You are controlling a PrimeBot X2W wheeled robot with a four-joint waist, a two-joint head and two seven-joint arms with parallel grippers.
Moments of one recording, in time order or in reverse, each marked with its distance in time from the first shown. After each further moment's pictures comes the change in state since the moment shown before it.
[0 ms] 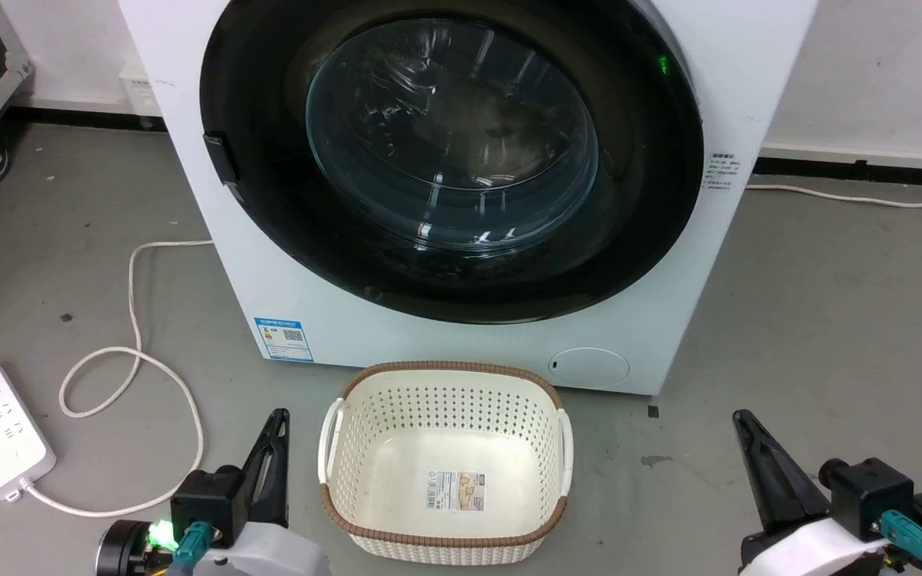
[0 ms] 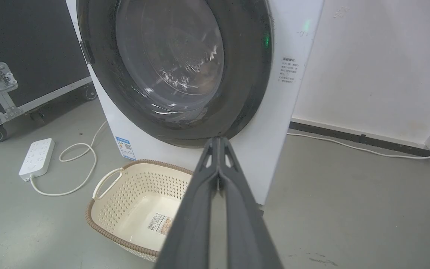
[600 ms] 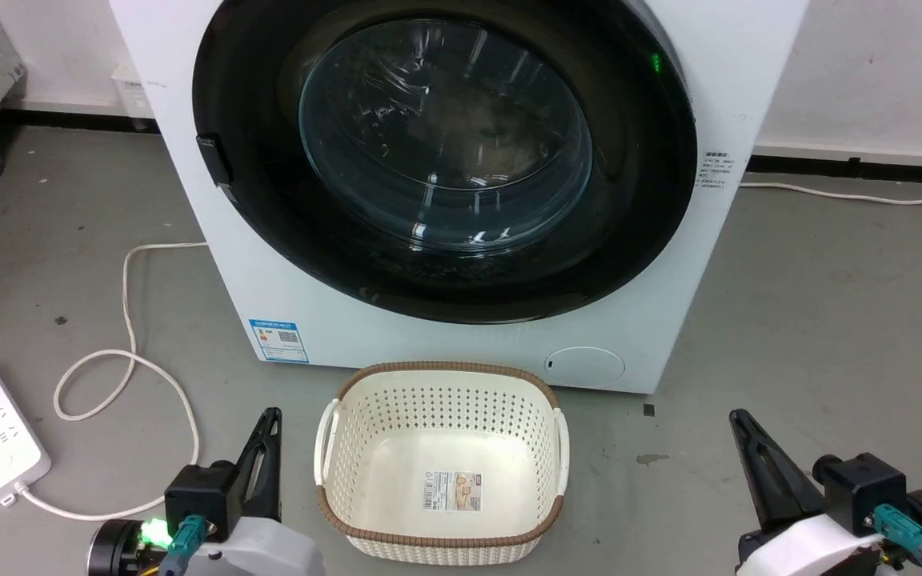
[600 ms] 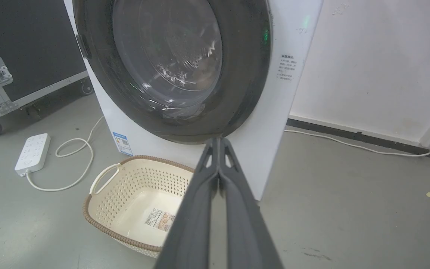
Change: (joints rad) left arm -0.001 0.000 0.016 -0.015 0.012 0.004 0.036; right arm -0.001 0.008 -0.001 -0.016 -0.023 0.000 0.034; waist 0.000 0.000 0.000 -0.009
